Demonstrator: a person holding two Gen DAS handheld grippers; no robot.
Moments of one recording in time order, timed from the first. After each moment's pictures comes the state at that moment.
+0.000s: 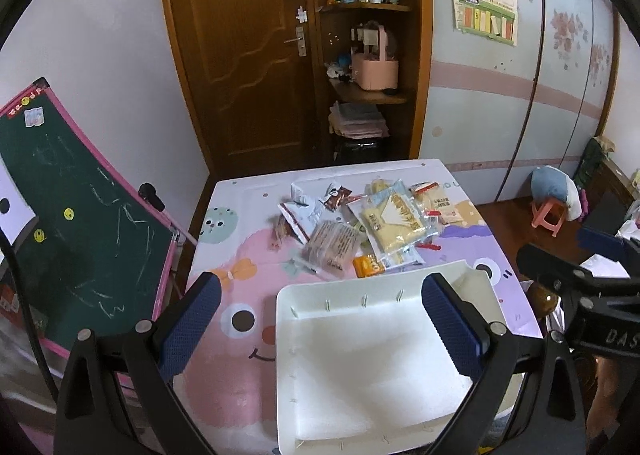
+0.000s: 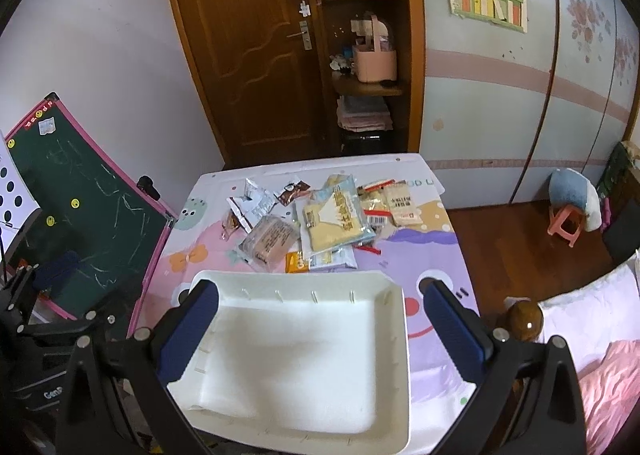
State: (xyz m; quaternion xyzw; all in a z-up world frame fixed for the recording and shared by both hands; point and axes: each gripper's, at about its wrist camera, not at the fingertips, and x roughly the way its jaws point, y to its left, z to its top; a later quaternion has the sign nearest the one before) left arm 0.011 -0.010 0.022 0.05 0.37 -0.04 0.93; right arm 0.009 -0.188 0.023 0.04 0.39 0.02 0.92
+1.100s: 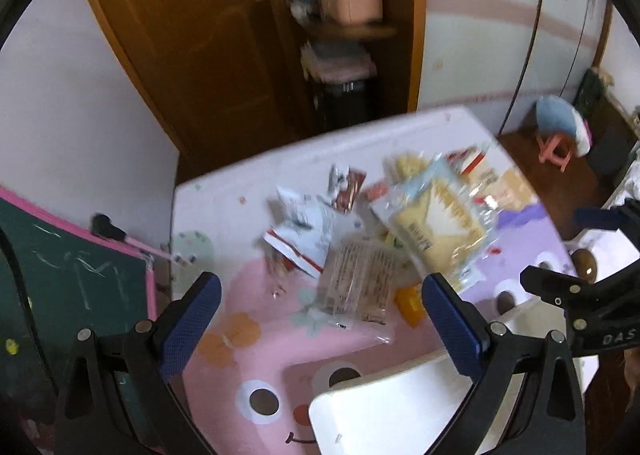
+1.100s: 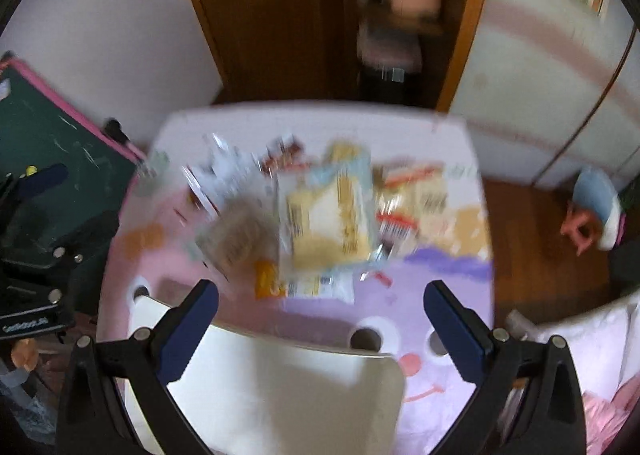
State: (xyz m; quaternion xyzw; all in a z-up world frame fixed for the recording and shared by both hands) left arm 0.234 -0.016 -0.058 0.13 0.49 -0.09 0.86; right arm 0.214 -0.192 -0.093 0.02 0.58 0.05 0.81
